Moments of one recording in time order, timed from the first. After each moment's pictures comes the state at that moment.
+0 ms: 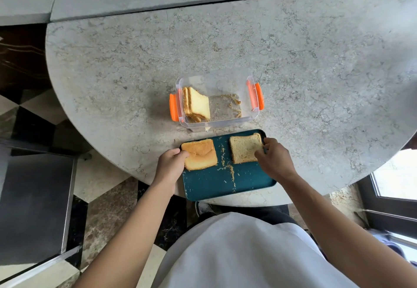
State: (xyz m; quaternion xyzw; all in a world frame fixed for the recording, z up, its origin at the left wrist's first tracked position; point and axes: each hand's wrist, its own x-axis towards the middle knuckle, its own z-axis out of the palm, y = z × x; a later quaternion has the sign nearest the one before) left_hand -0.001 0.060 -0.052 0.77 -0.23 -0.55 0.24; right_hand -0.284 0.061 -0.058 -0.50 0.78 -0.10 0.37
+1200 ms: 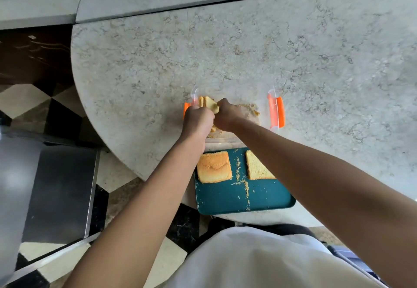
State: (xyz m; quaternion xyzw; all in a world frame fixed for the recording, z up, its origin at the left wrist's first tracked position) left_hand -0.056 -0.071 0.025 0.77 -0.25 -0.51 0.30; right_hand -0.145 -0.114 -0.042 -0.61 0.66 -0.01 0.44
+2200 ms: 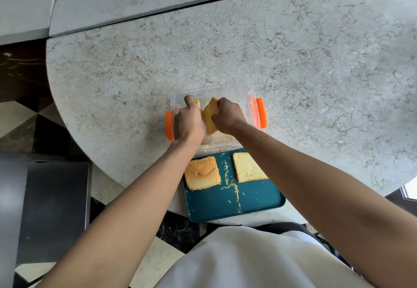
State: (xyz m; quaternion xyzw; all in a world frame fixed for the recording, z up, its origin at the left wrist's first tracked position) left_hand -0.076 -0.097 -0.018 0.77 -0.62 -0.17 0.04; right_hand -0.188 -0.116 -0.040 -0.57 0.70 -0.08 0.42
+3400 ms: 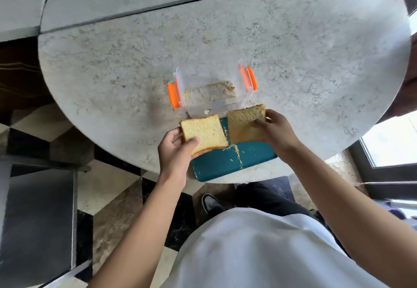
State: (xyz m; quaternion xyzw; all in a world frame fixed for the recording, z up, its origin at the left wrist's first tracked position) left_hand -0.005 0.101 0.007 0.61 -0.24 -0.59 0.47; right_hand -0.250 0.088 -0.003 -0.32 0.70 -0.38 0.51
